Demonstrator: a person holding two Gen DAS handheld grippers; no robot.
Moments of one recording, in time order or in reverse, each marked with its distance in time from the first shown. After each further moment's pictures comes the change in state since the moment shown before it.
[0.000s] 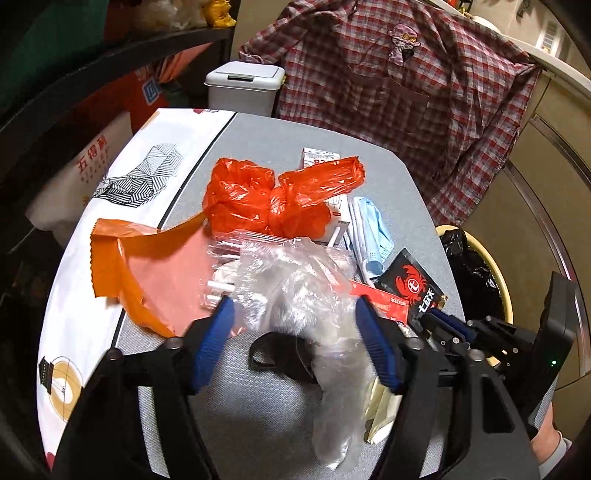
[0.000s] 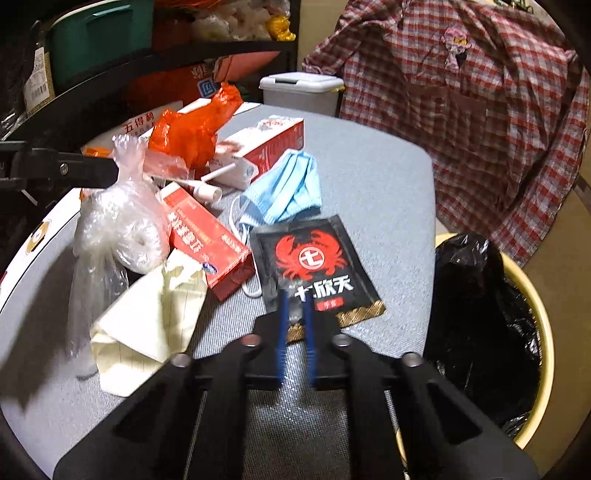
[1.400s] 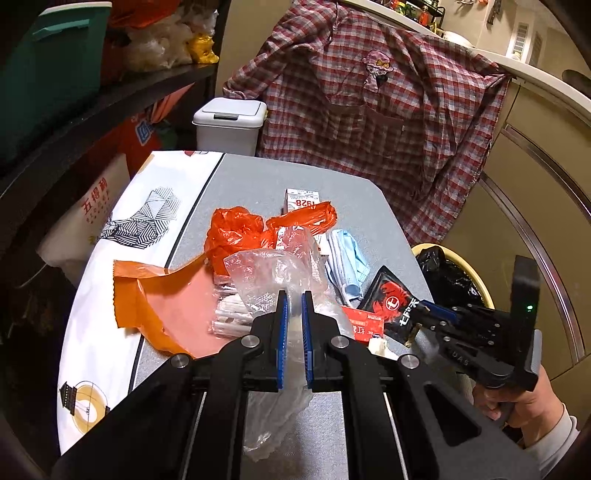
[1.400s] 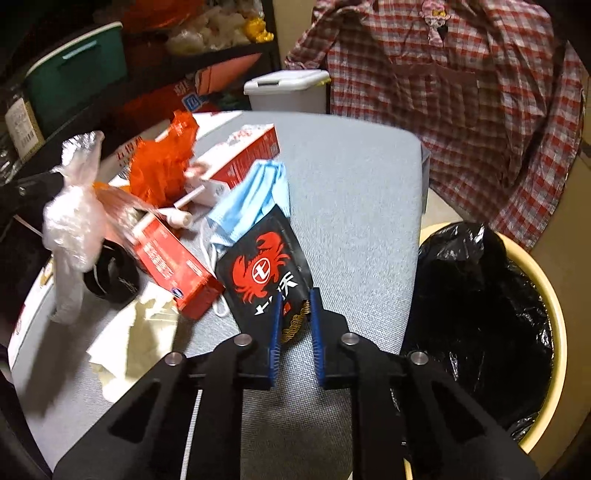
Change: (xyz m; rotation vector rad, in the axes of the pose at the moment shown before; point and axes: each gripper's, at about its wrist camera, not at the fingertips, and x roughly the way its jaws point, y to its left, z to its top) left arm -0.042 -0.001 0.008 0.062 -0.116 -0.043; right arm -0.008 -0.039 0.016 0.100 -0.004 0.071
